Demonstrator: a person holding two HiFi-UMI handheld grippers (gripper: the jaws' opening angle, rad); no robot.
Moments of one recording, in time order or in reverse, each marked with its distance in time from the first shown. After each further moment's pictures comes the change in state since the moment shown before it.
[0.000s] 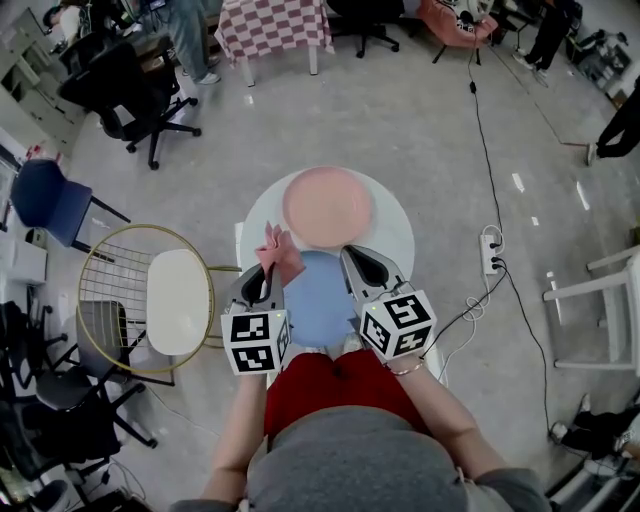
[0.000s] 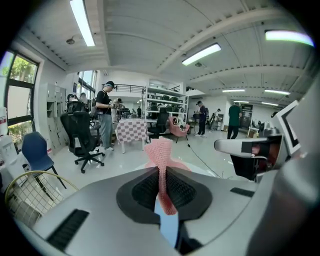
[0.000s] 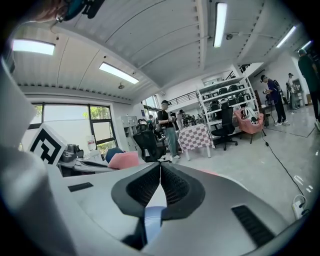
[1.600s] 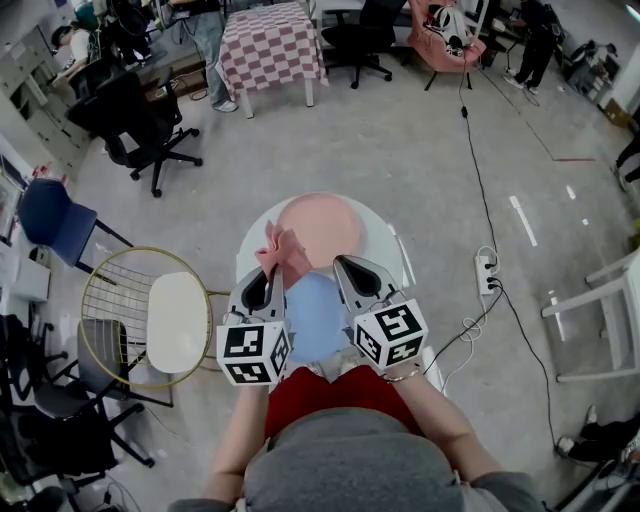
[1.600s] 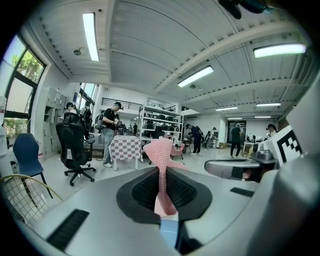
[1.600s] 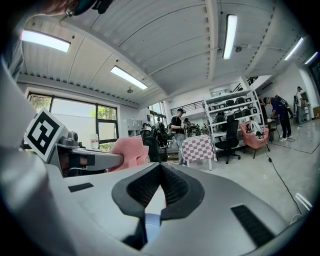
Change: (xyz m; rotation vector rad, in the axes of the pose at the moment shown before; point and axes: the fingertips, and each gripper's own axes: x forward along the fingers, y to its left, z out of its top) left arm -0.025 -0.040 0.064 -0.021 -0.236 -0.054; right arm -0.026 0.002 0.033 -0.112 -0.087 0.028
